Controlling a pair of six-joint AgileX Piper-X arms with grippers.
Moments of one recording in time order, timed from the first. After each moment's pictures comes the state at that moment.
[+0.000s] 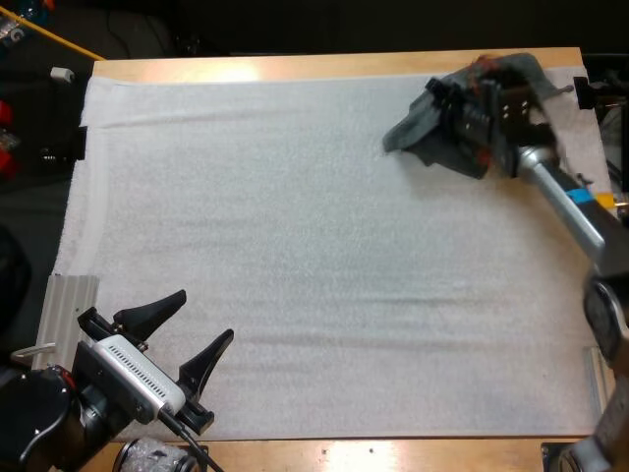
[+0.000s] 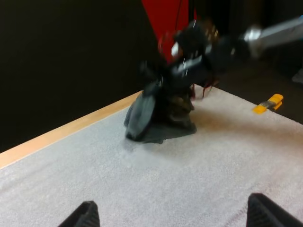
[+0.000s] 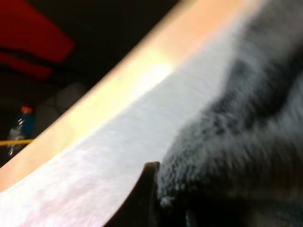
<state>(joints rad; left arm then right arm) -0.29 0.35 -0.95 1.01 0.37 -1.65 0.21 1.95 -1.44 0.16 -0.19 -1.11</state>
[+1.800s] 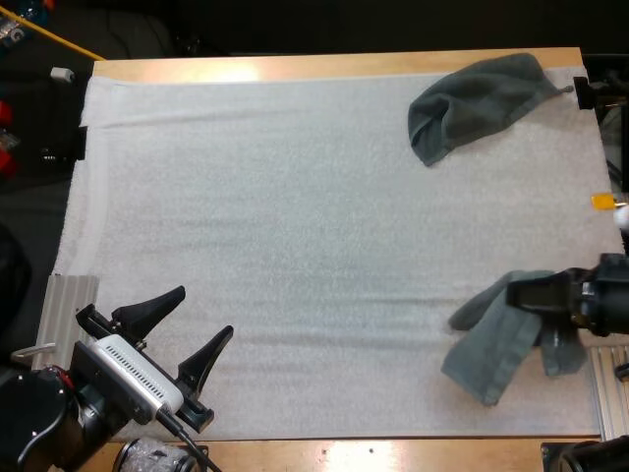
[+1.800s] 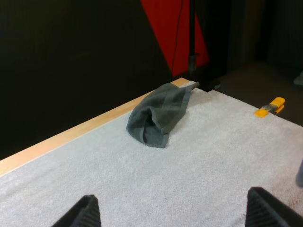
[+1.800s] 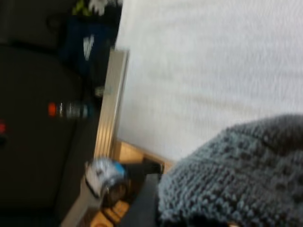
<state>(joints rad) -0.29 0.35 -0.95 0.98 0.37 -1.65 0.27 0.91 -1.39 1.50 -0.71 -1.43</state>
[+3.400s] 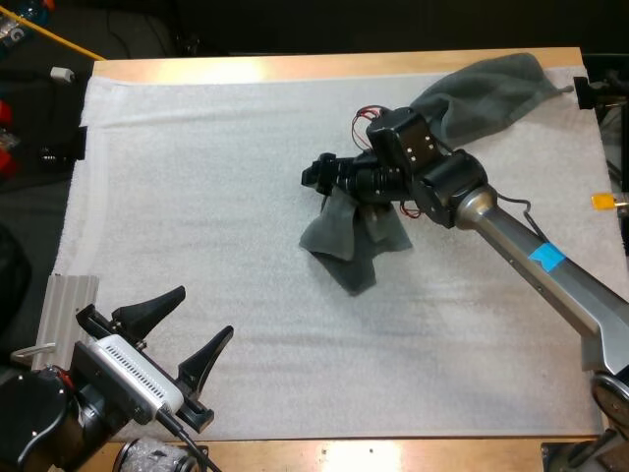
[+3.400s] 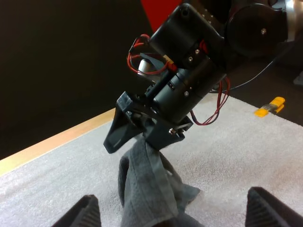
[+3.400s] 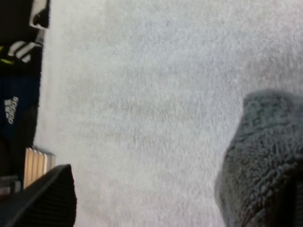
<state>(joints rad) -0.29 0.35 -0.95 0.98 0.37 -1.65 0.62 1.75 -1.44 0.60 -0.31 -1.11</state>
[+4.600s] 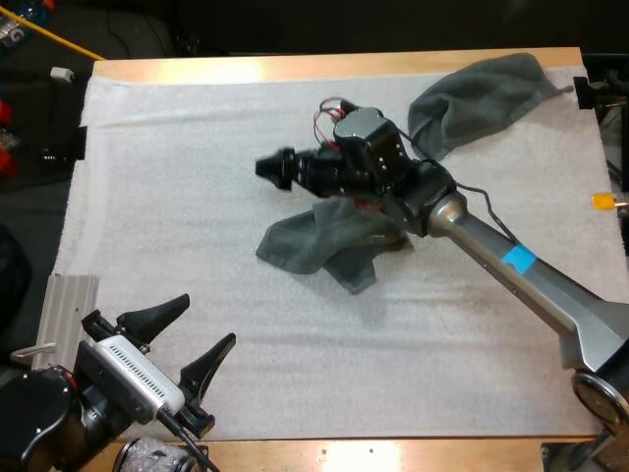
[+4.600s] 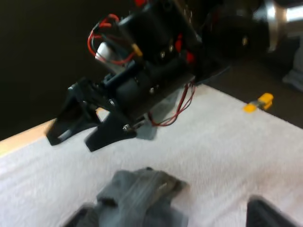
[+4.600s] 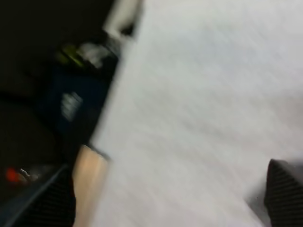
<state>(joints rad) -0.29 0.35 -0.95 1.04 0.39 -1.67 0.70 1.80 -1.49 0.42 -0.34 -1.15</state>
